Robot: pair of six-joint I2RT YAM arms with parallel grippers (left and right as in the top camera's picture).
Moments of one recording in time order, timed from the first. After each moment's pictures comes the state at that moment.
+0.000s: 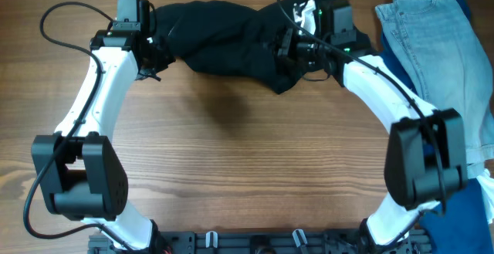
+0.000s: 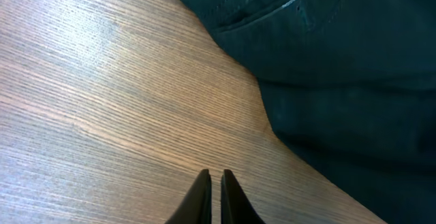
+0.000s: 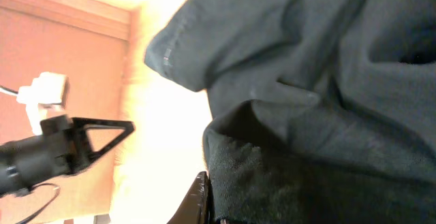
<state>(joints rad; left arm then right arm) -0.04 1.82 1.44 -0.79 0.00 -0.47 0.24 1.87 1.30 -0.16 -0.71 0.62</state>
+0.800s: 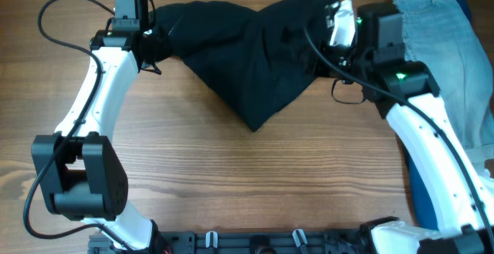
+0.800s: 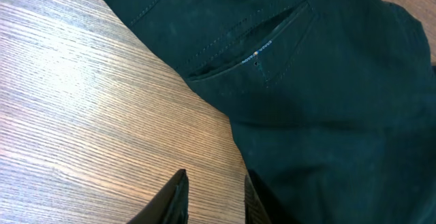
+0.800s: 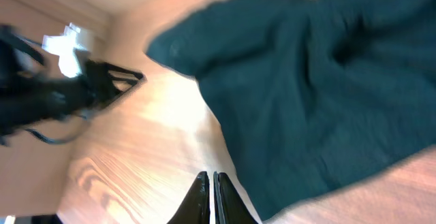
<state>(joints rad) -0.04 1.82 1.44 -0.67 0.01 -0.47 0.24 1.44 1.30 -0.63 -0.49 0.42</state>
